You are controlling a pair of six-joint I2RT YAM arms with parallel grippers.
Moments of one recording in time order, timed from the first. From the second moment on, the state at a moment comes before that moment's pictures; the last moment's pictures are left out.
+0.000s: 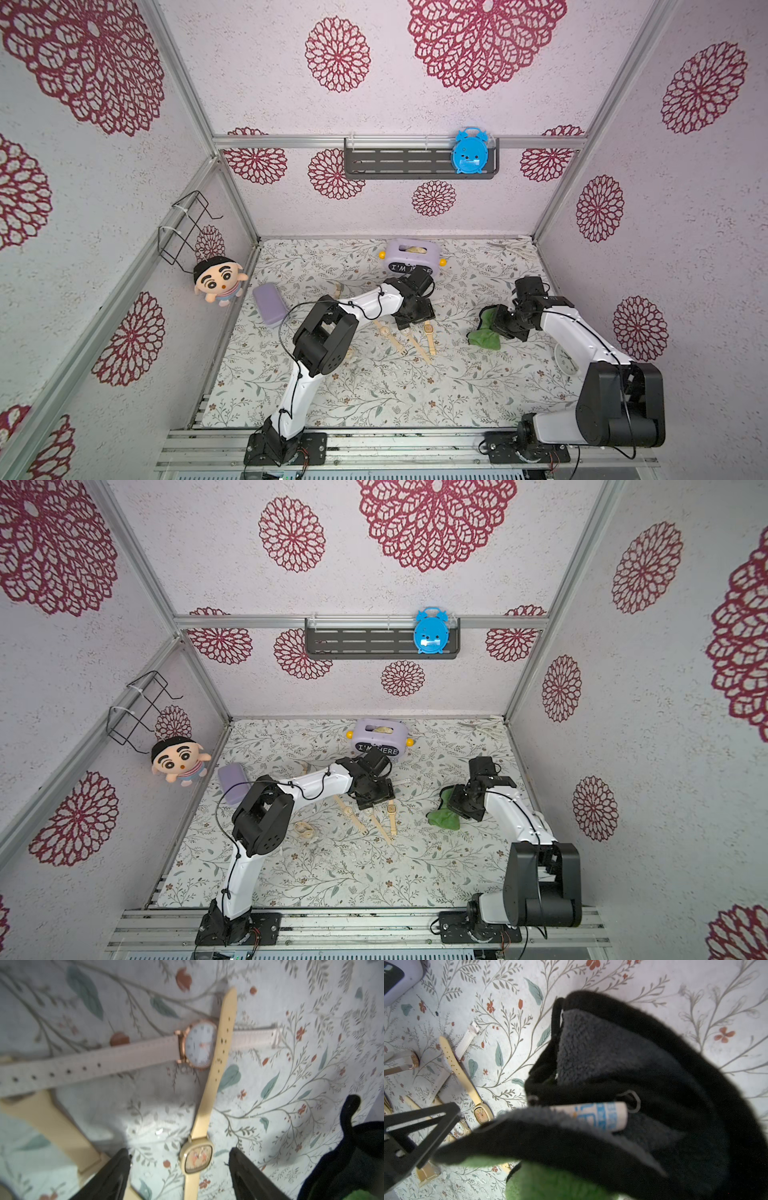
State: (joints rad) left arm -0.79 2.20 1.71 -0.69 0.10 -0.97; right arm 0.03 1.38 0.92 -0.76 -0.20 0.47
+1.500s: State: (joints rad) left arm -0.92 2.45 2.09 -0.83 0.27 -0.92; right arm -0.08 1.21 0.87 -0.83 -0.16 0.46
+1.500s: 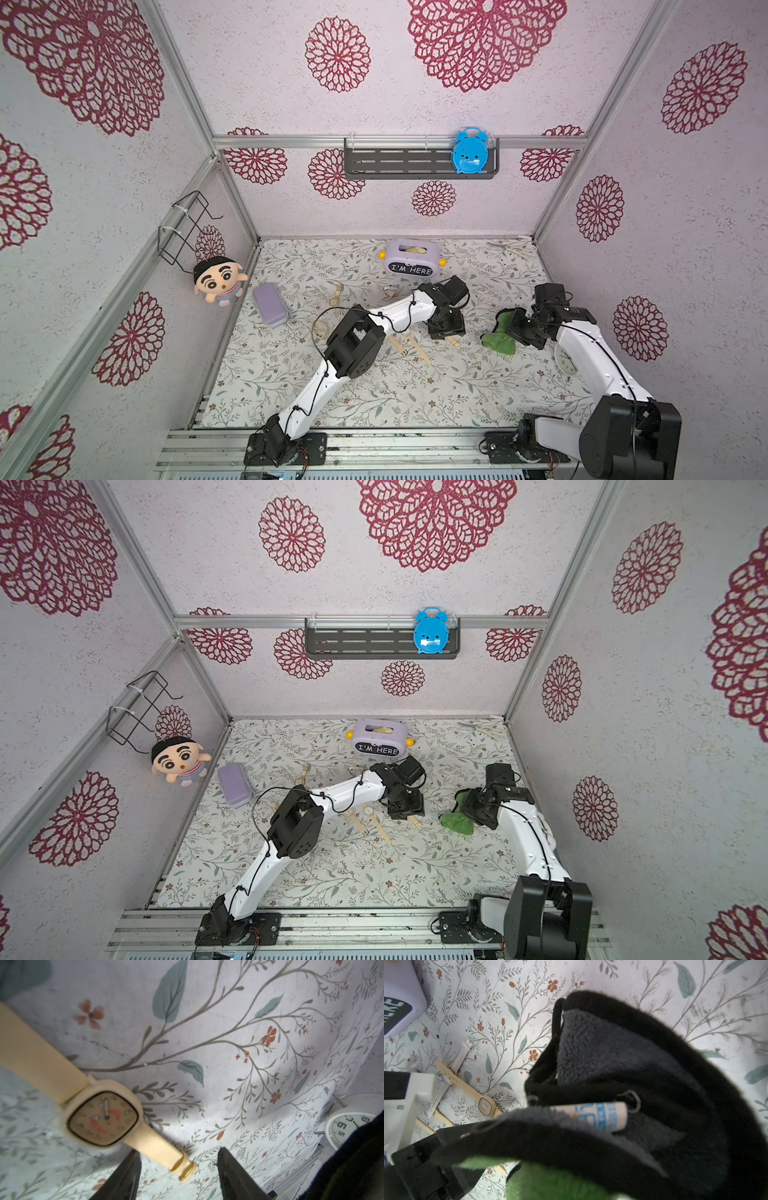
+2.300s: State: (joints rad) left arm -0.74 2.35 2.10 -0.91 0.30 -0.81; right arm -0.08 1.22 0.80 -0.78 -0.19 0.49
